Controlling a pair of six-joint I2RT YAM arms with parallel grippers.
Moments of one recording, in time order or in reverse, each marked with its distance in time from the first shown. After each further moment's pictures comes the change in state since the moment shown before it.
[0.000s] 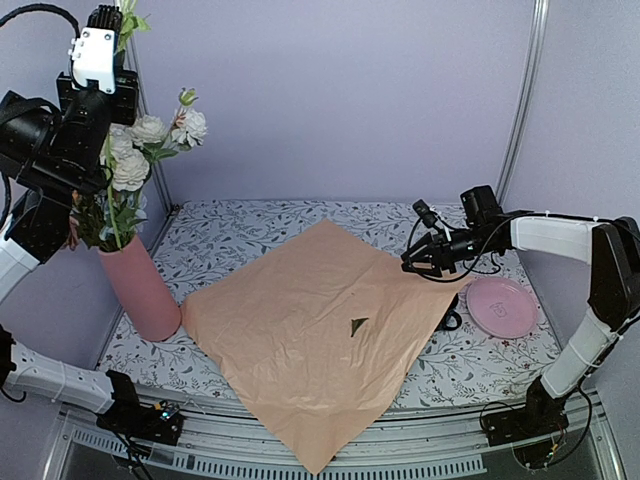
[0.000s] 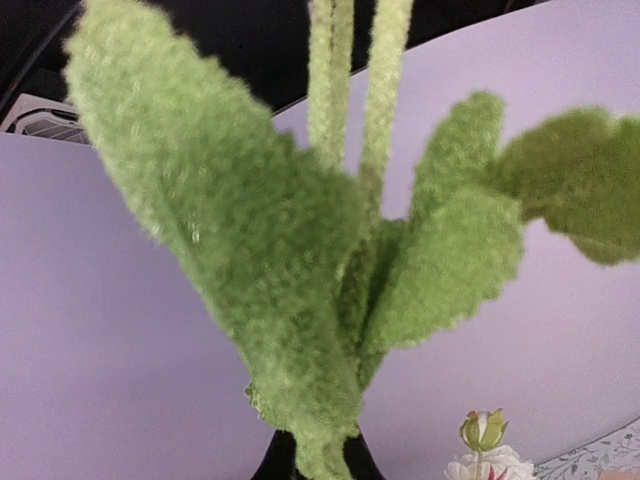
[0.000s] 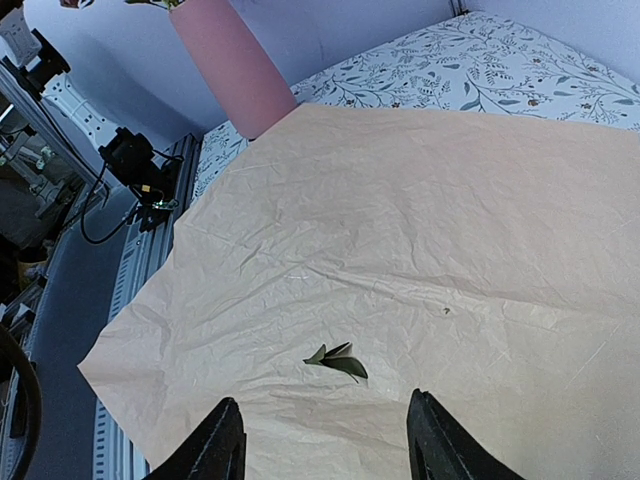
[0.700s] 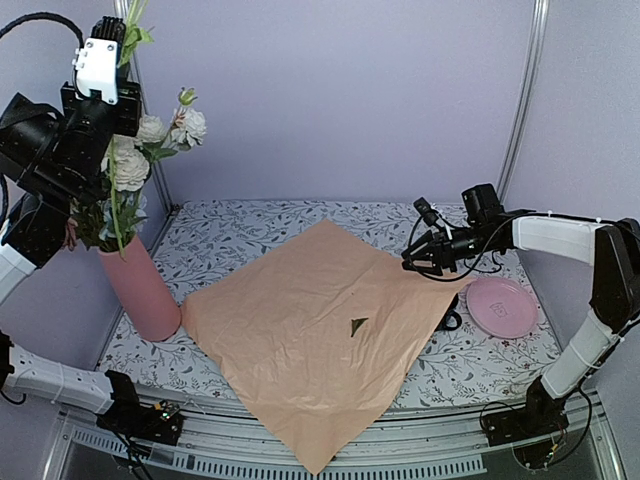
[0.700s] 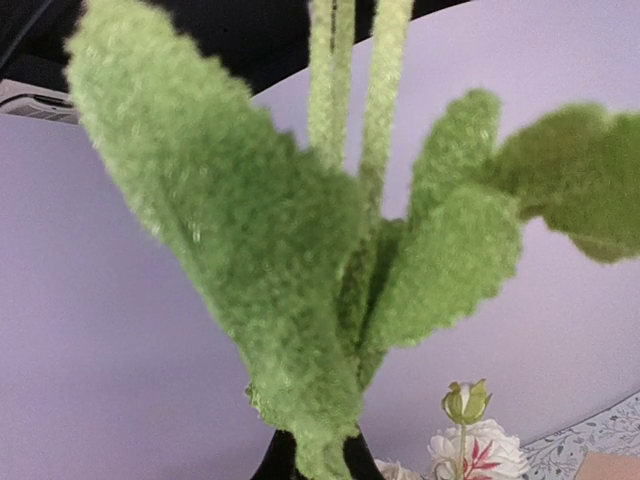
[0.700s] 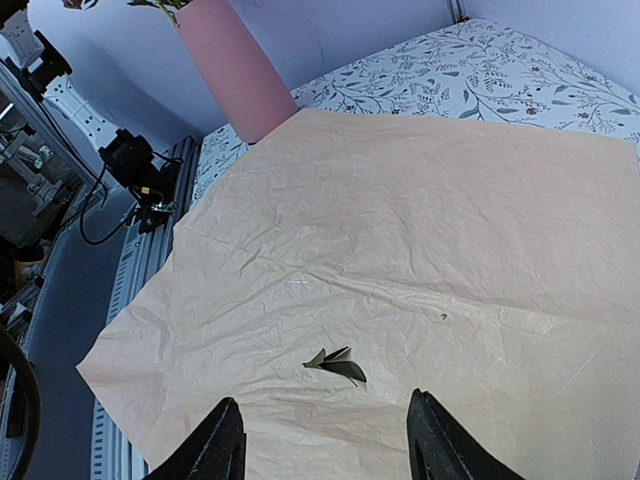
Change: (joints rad) left arm 0.003 -0.028 -0.027 -0.121 -0.011 -0.111; right arm 0.000 -0.016 0.000 0.006 0.003 0.002
